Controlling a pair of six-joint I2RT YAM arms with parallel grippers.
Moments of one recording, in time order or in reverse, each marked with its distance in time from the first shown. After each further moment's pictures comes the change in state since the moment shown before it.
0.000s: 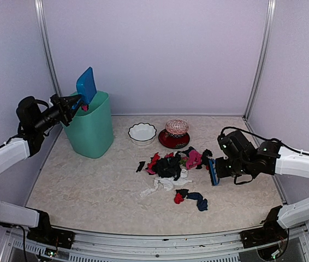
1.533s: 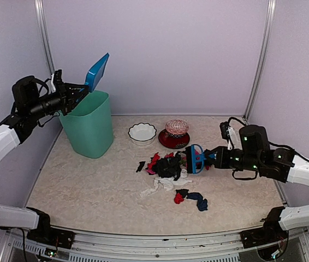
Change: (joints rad) left arm -0.141 -0.064 0.283 -0.492 -0.015 0.614; right arm -0.049 -0.186 -0.103 0.357 -0.341 0.052
